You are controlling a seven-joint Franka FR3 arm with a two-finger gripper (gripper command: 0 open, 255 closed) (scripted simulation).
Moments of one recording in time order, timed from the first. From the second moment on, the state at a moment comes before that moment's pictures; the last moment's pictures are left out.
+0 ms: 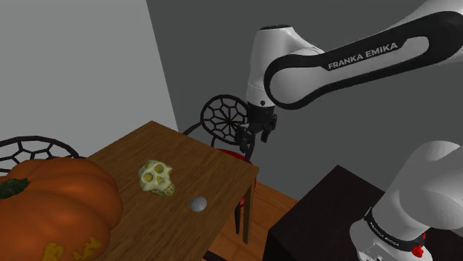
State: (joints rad) arm 0.09 -0.41 0.35 -2.44 0.23 2.12 0.33
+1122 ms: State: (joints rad) arm 0.19 0.28 0.53 -2.09 -0.19 2.35 0.89
